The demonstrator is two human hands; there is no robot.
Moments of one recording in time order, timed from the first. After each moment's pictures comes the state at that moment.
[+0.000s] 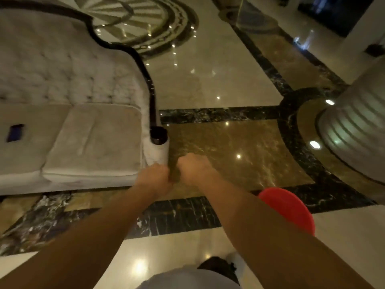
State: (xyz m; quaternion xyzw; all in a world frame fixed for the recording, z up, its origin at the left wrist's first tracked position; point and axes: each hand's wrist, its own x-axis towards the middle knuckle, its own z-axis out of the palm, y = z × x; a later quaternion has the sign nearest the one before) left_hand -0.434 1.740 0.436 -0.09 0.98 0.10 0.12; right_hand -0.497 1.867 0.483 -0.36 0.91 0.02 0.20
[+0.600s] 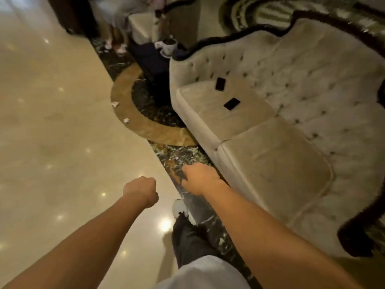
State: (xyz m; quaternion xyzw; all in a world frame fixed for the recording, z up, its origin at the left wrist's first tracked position) left_hand -0.030 1.375 0.385 -0.63 0.73 0.14 0.22; right_hand -0.216 1.379 0.439 -0.75 0.61 0.11 0.21
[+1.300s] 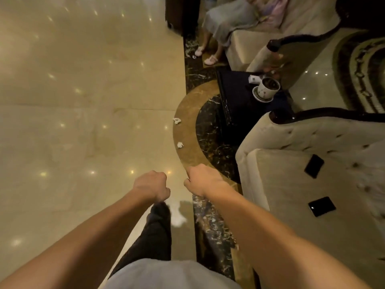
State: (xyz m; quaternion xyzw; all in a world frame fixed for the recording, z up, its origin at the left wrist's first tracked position) left_hand 0.162 0.942 0.361 -0.76 0.58 0.25 0.12; right_hand 0.011 0.878 0.402 -0.86 0.44 0.18 0.19
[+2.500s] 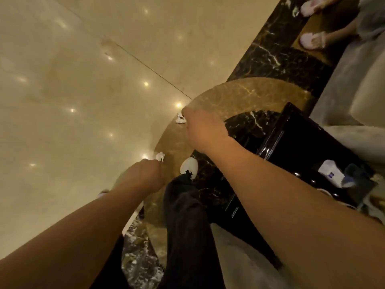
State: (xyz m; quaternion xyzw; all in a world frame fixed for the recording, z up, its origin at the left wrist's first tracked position) left_hand 0.307 0.328 0.104 -0.85 0.26 0.47 0.03; right_hand 0.304 0.137 0.172 -0.94 0.16 0.26 0.16
